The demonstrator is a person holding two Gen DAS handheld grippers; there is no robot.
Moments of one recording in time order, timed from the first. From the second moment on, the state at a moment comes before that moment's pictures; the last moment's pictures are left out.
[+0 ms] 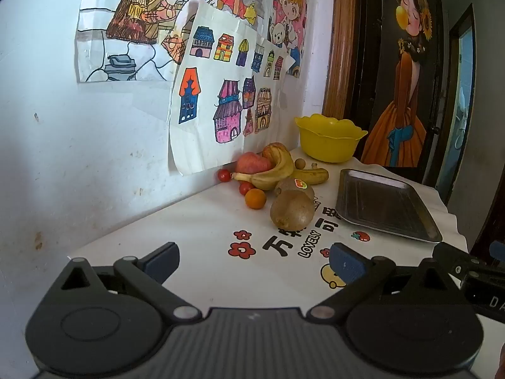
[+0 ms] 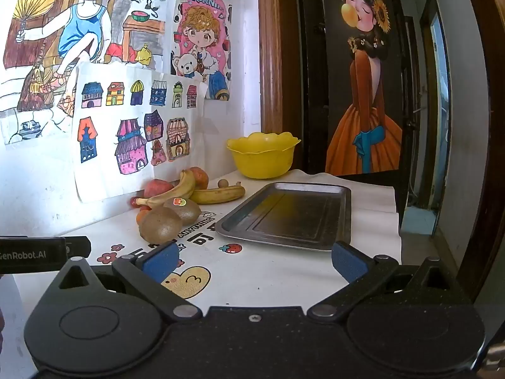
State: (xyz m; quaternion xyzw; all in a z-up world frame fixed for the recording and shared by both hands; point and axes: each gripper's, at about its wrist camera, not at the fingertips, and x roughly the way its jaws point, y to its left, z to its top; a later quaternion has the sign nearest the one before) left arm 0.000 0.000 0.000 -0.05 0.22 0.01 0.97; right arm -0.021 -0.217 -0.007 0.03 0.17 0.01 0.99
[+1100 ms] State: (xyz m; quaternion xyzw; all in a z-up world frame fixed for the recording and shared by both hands) left arm -0.002 0.001 0.002 -0.05 0.22 0.01 0.97; right arm -0.025 -0.217 -0.006 0.03 0.17 0.01 0.99
